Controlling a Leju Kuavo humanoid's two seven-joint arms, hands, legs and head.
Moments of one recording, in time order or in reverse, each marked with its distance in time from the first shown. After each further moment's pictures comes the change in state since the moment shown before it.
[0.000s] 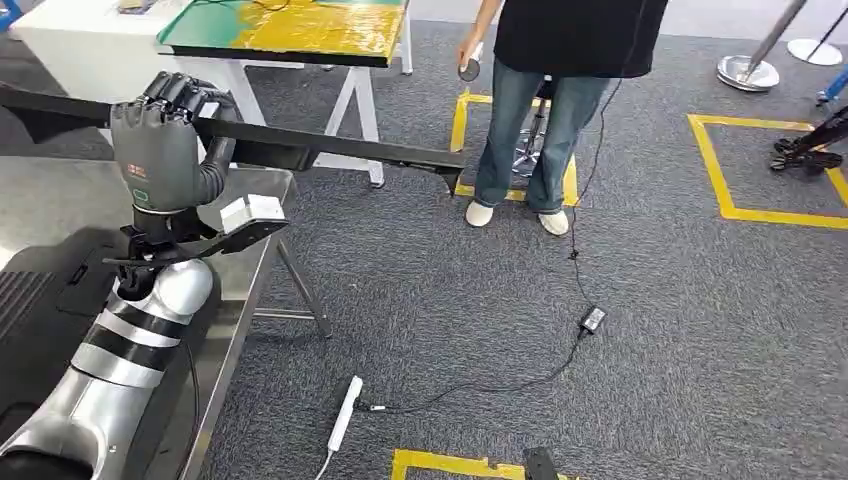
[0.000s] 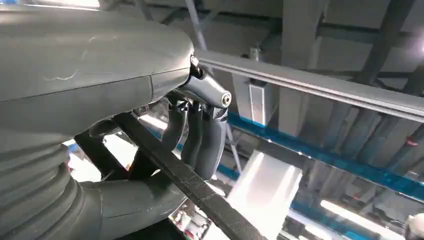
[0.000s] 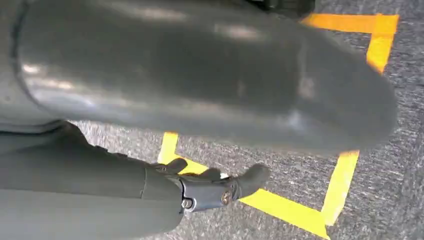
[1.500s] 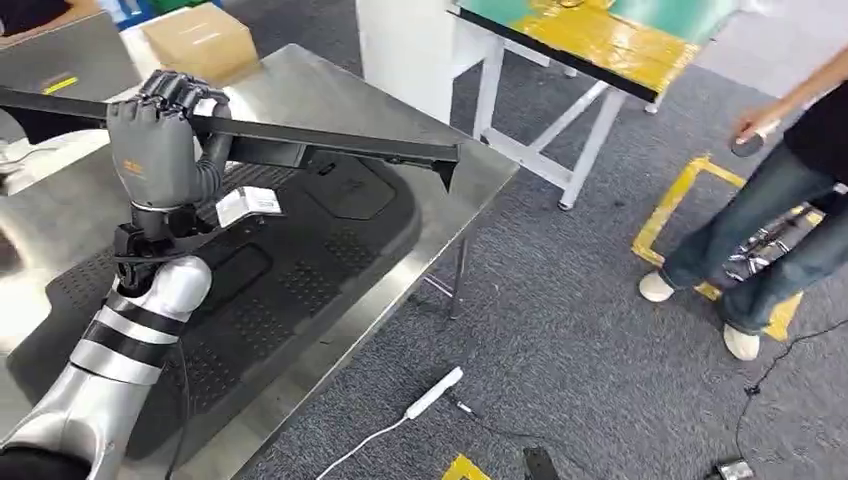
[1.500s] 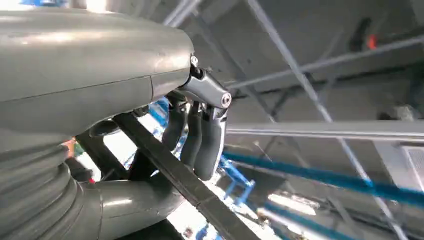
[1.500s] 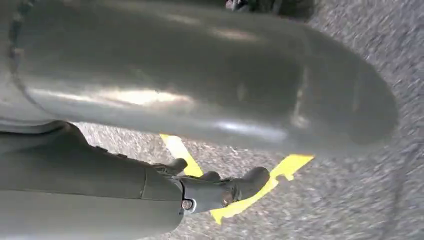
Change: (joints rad) left arm -0.014 -0.006 -0.006 0.015 0.019 0.014 -0.006; right arm -0.010 -0.009 -0.007 0.000 0.010 0.016 0.010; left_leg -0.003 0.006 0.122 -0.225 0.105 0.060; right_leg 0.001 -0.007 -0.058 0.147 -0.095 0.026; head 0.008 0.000
